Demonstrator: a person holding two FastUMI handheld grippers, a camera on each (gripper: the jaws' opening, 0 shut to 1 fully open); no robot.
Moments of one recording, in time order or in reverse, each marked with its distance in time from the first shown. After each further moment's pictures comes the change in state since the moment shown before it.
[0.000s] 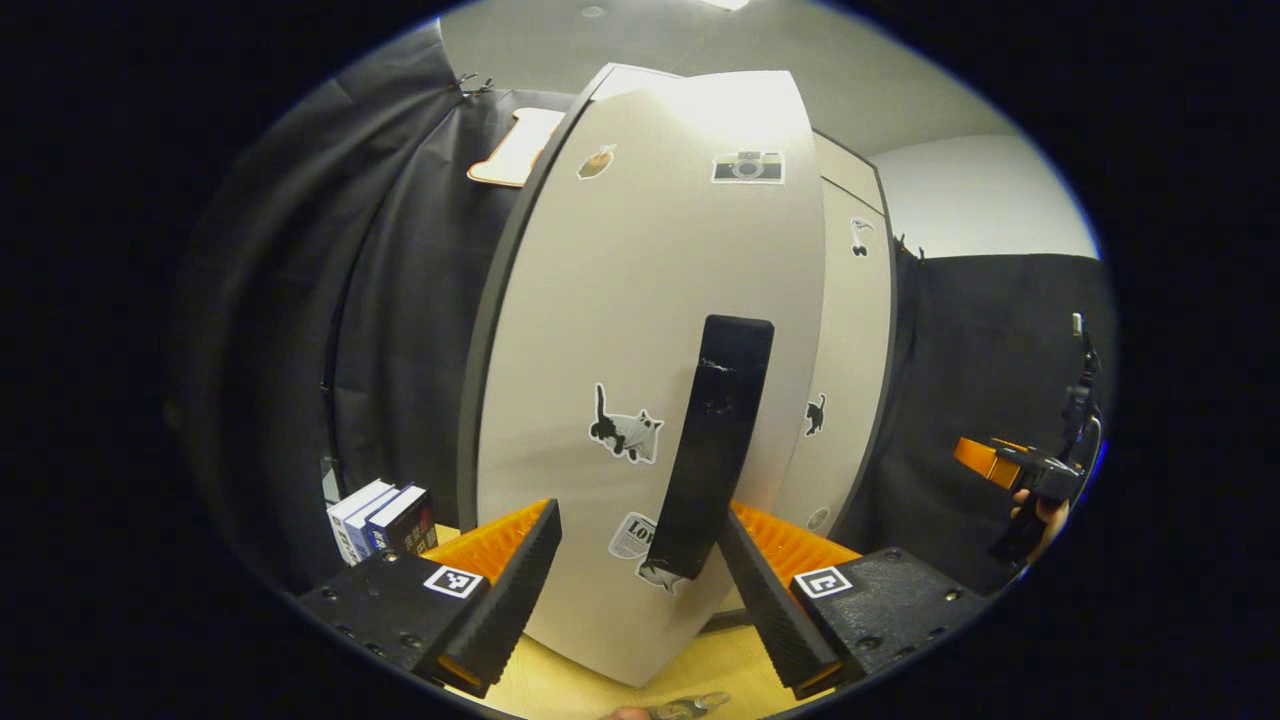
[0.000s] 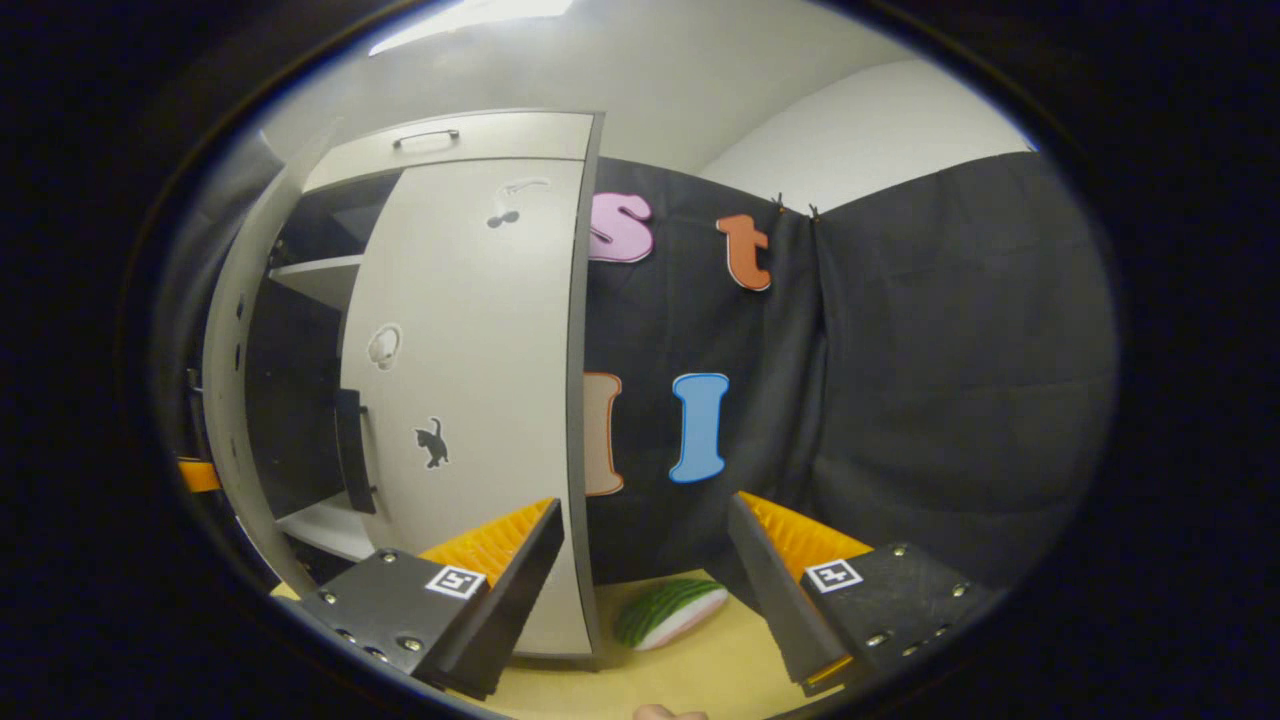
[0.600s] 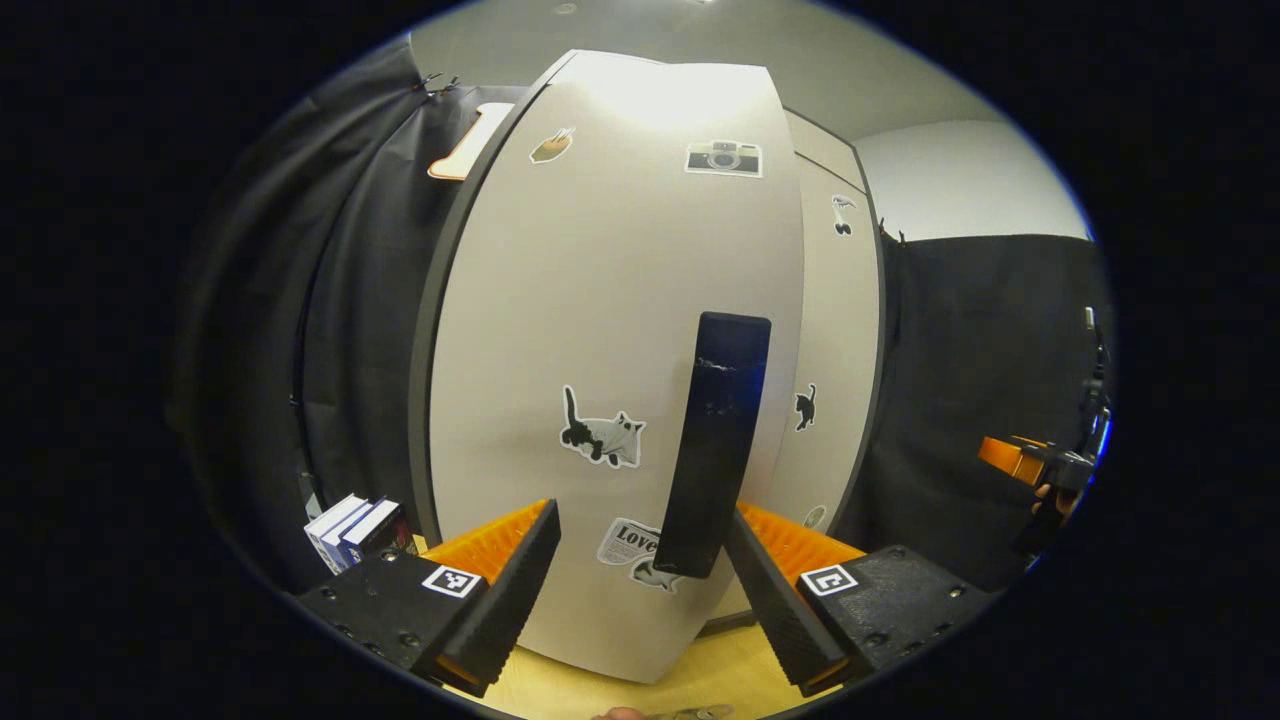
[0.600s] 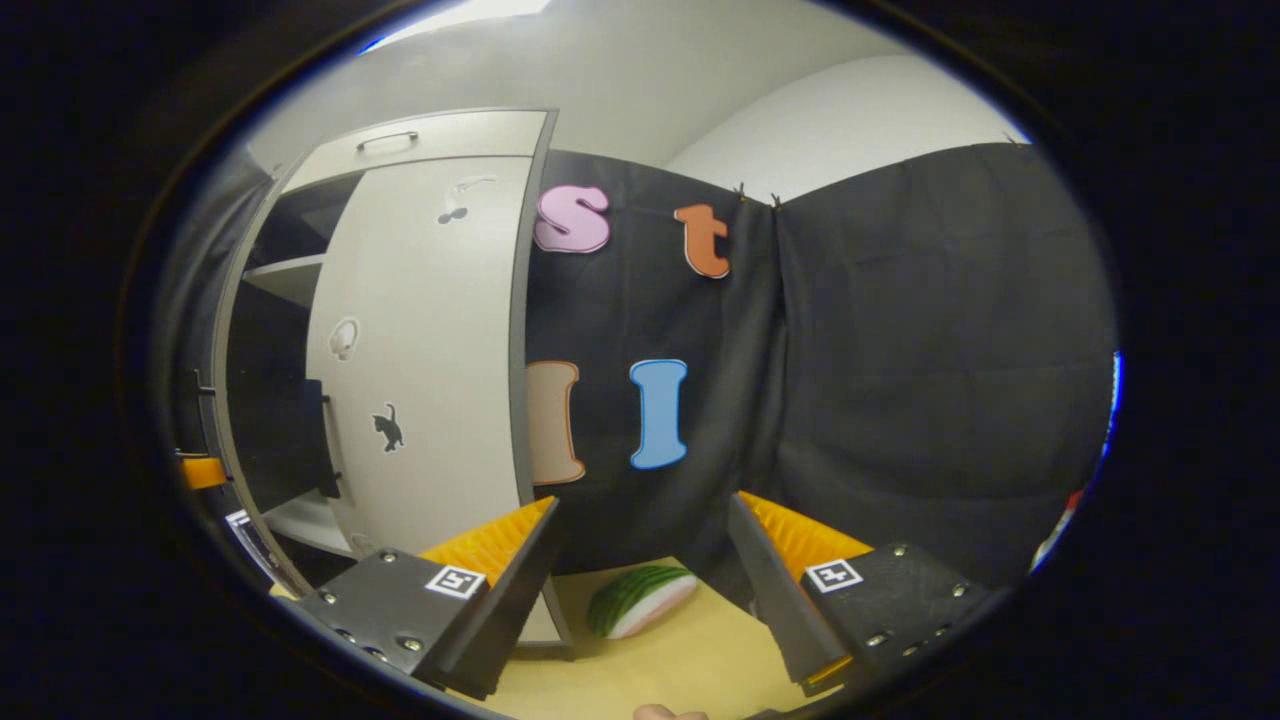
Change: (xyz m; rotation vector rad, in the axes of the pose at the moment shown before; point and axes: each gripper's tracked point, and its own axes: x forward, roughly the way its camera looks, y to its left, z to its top) left arm 0.034 -0.014 -0.002 0.046 0.017 -0.047; right arm -0.017 -0.052 -0.012 0.014 0.030 -0.094
